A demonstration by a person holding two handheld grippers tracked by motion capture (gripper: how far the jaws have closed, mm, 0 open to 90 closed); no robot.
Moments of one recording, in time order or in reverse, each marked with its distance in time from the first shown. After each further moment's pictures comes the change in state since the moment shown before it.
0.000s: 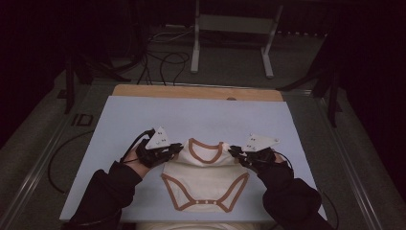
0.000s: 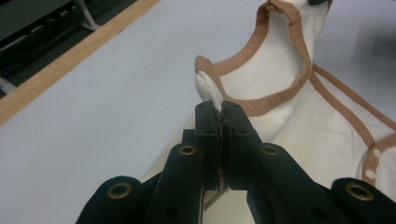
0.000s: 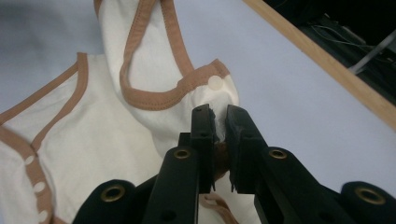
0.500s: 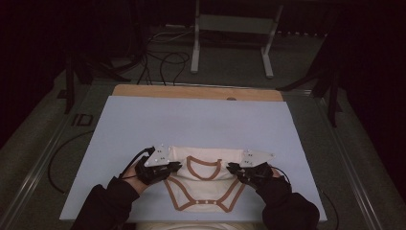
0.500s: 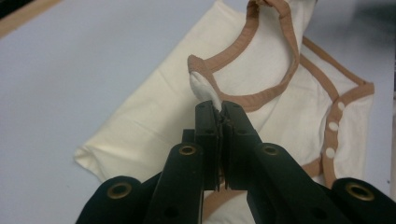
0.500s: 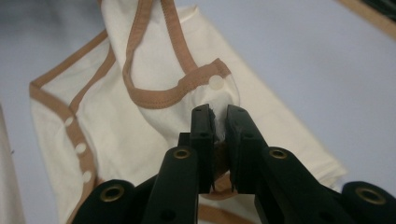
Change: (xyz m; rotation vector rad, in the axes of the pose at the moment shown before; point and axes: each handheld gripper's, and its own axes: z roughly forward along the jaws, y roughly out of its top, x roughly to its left) left arm -0.025 -0.039 0.009 0.060 -0.075 -0.021; right arm 0.027 -0.034 0.009 0.058 0.081 0.052
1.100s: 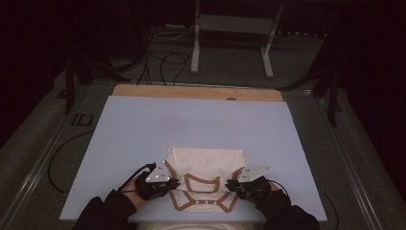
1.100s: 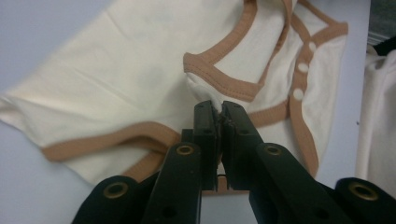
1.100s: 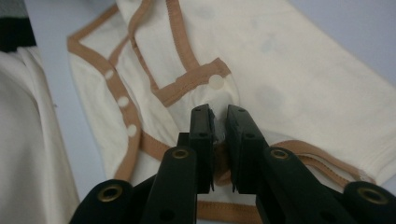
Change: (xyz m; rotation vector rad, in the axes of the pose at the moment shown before) left arm -0.019 -0.032 0.013 0.097 -0.096 -0.003; right arm 0.023 -0.031 0.010 0.069 0.089 0.026
